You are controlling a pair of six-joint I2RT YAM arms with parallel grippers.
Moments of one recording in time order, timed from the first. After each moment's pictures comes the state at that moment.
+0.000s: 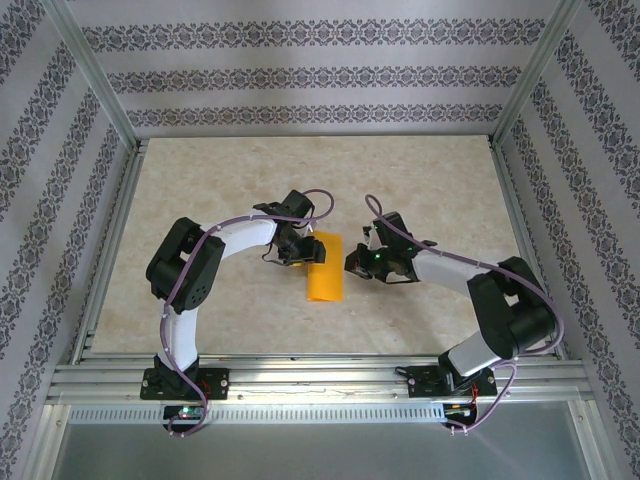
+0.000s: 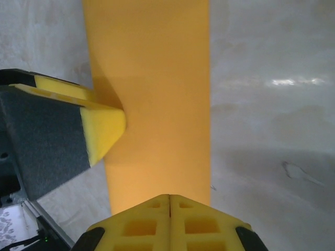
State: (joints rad) left arm -0.56 1.98 1.30 -0.59 0.35 -0.53; right arm 0.47 1.55 0.73 -0.14 -0.50 0.79
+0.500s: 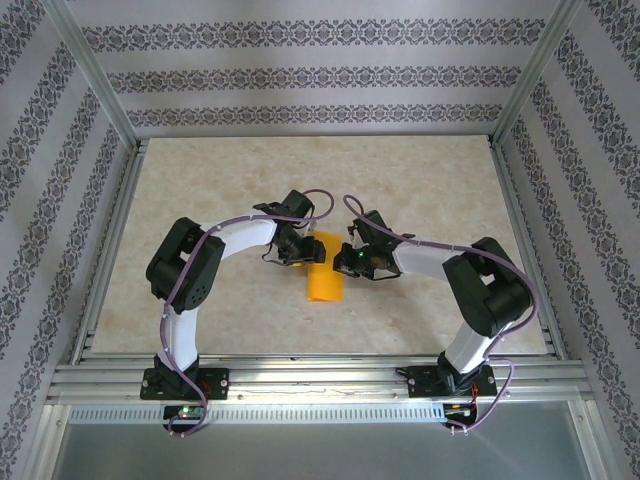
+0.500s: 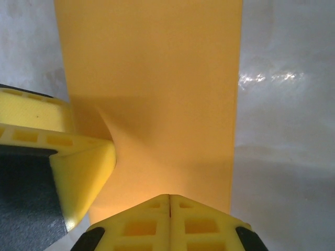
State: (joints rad) left arm -0.56 1.98 1.30 -0.59 0.35 -0.53; right arm 0.53 1.70 0.83 -0.14 -0.44 0.79
